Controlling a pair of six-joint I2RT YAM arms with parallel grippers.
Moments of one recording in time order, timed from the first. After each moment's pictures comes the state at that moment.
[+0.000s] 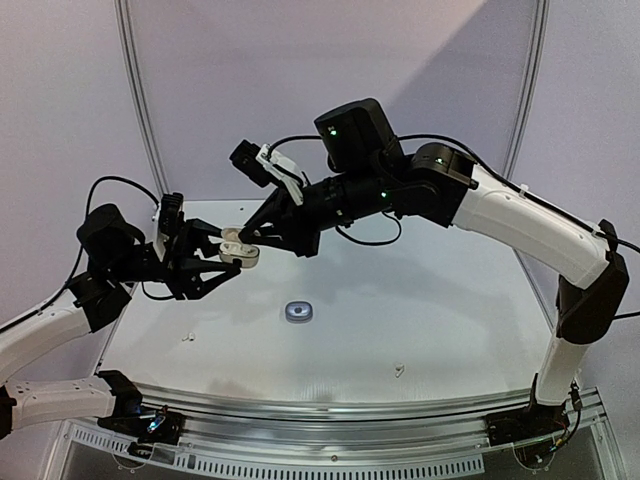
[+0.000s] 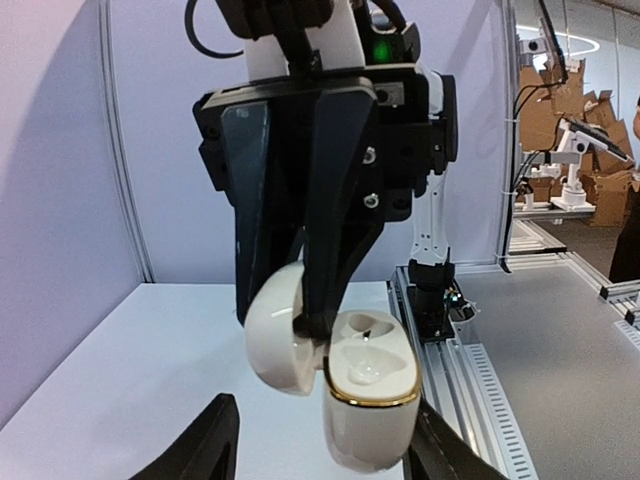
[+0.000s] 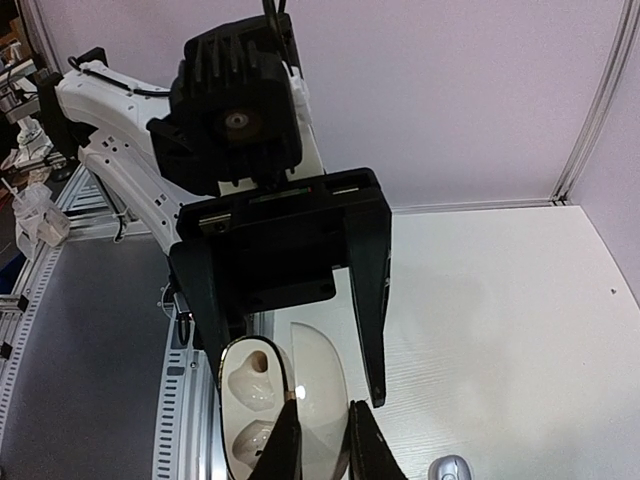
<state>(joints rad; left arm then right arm) -0.56 0.87 0.62 0.38 0.92 -0.03 1.15 1.87 2.07 -0.64 -0.35 -0.09</state>
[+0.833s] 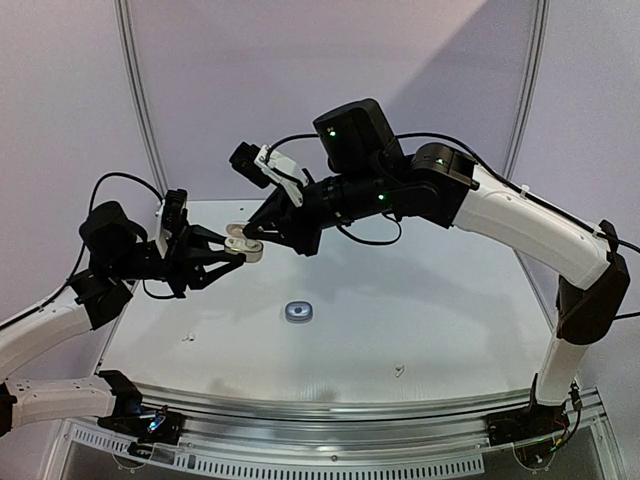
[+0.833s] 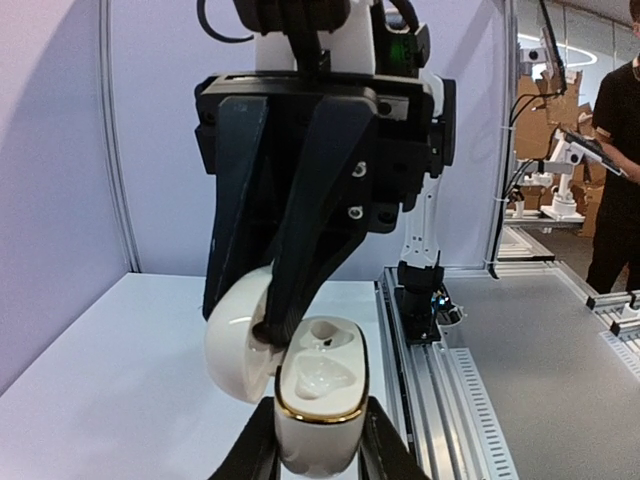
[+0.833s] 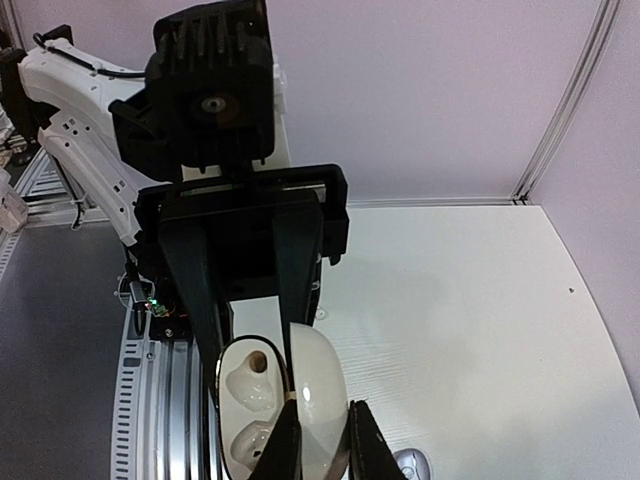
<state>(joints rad) -0.56 0.89 0.64 0.37 0.95 -0.08 1.16 1.87 2.08 -0.65 -0.23 -0.16</state>
